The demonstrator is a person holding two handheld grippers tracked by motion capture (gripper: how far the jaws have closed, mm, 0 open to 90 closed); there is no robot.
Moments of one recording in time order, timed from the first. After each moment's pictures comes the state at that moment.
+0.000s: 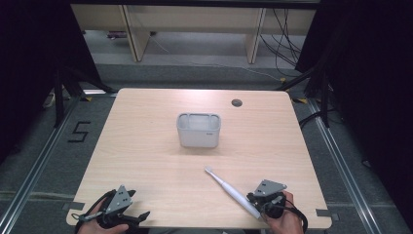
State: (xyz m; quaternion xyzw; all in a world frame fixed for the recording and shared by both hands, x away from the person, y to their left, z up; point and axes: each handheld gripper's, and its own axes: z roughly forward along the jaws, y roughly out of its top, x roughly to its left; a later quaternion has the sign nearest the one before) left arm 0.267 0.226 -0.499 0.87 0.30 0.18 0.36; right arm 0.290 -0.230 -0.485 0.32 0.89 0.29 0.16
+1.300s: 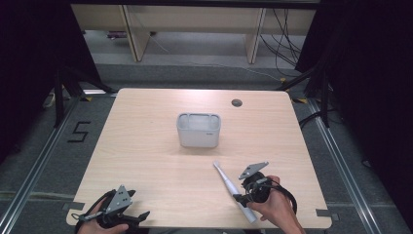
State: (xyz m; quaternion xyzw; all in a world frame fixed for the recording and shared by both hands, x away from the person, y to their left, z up) left arm 0.267 0.227 -0.500 0.86 0.31 0.18 0.36; right arm 0.326 -0.191 -0.457 0.34 0.91 0.24 0.07
